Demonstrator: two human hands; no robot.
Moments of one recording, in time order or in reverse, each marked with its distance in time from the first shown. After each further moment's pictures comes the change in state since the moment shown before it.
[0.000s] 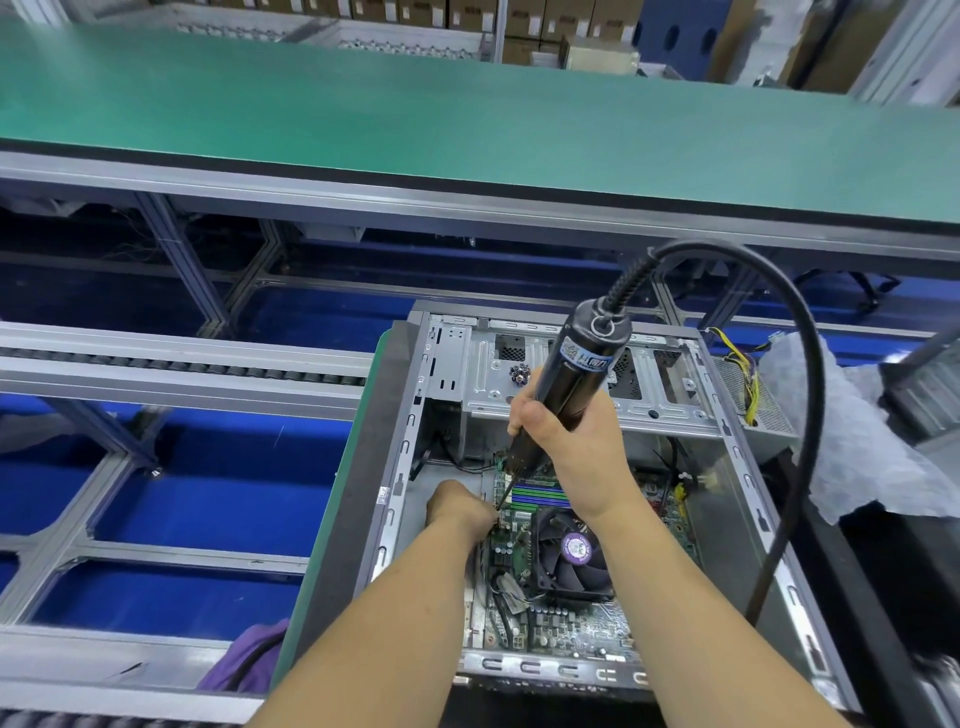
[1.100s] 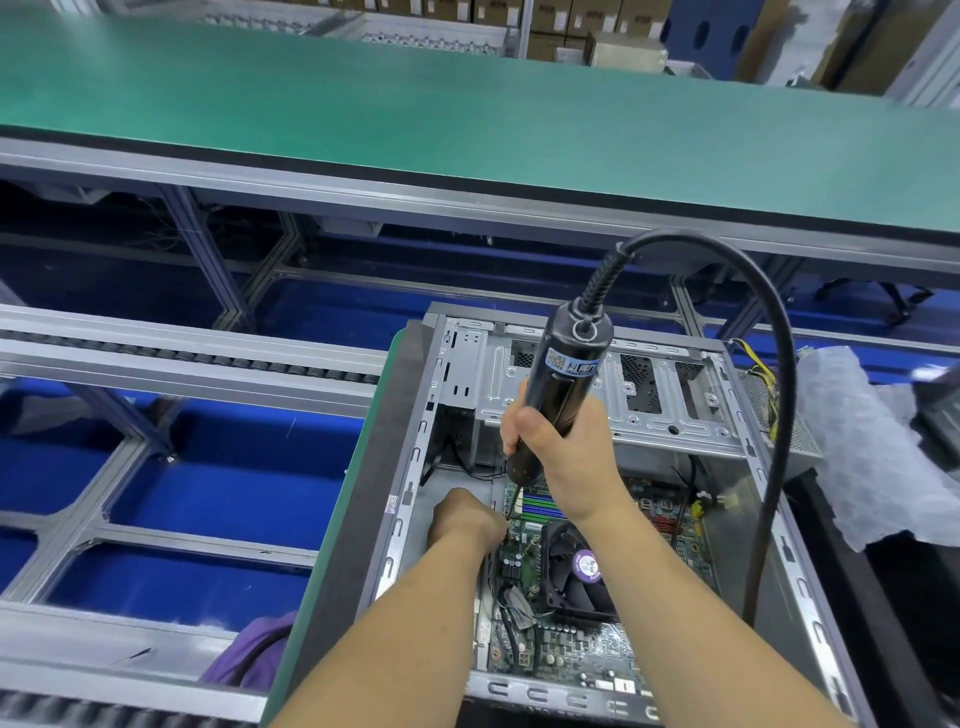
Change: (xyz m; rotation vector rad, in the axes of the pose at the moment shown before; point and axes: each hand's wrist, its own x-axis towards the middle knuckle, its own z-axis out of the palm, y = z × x) left_hand -0.007 0.002 -0.004 0.113 0.048 0.011; right_hand 0.015 0.008 0.016 -0.010 -0.088 0.010
